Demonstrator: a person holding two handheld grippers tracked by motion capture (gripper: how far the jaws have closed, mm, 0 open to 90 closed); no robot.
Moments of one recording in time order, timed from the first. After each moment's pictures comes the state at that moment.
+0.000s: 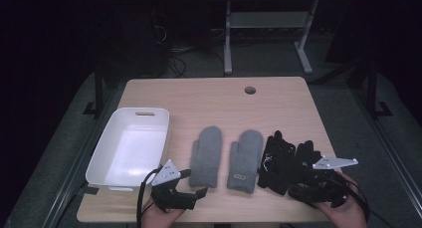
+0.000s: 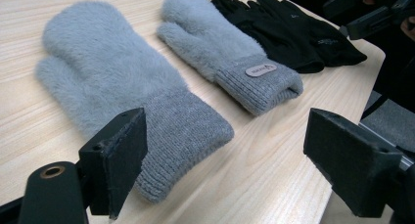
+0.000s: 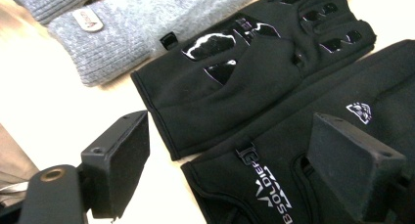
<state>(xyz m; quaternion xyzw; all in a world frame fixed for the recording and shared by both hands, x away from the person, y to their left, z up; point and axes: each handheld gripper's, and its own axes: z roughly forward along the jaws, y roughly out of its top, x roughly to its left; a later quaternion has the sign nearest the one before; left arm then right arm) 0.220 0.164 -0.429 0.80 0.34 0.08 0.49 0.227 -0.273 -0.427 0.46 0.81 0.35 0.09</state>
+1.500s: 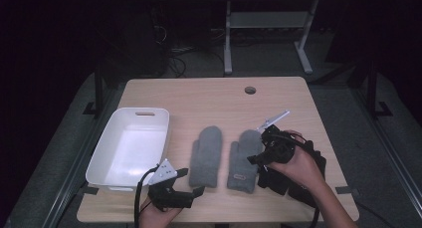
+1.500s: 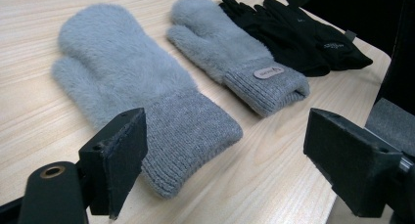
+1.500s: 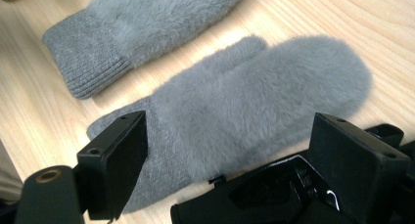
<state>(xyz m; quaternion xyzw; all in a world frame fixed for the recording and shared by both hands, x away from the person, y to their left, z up) 0.221 0.171 -0.427 0.79 0.35 0.08 0.49 0.328 -0.159 -0.379 0.36 0.89 0.28 0.04</state>
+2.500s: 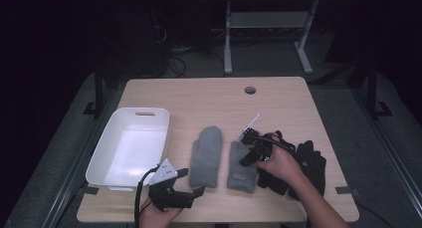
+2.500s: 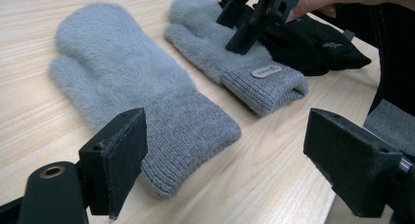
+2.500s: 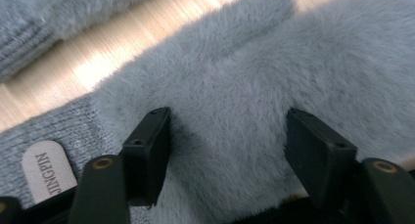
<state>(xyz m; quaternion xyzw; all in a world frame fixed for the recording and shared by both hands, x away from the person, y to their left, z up) 0.221 0.170 -0.428 0.79 0.35 0.08 0.49 0.362 -0.118 -0.432 0.36 0.92 0.17 0.02</state>
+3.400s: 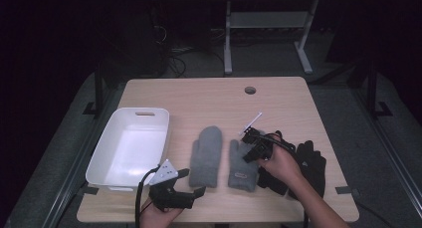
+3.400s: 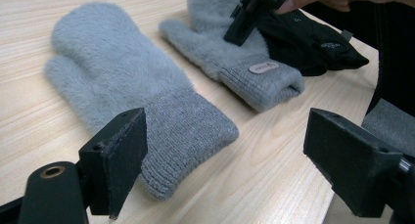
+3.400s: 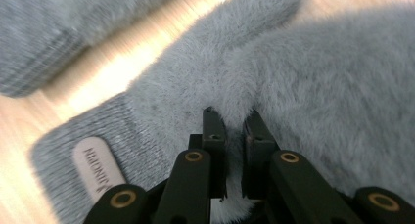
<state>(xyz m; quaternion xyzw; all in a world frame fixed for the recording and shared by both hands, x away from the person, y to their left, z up) 0.220 0.169 -0.428 0.79 0.35 0.08 0.49 0.357 -0.120 -0.420 0.38 0.91 0.17 -0.01</state>
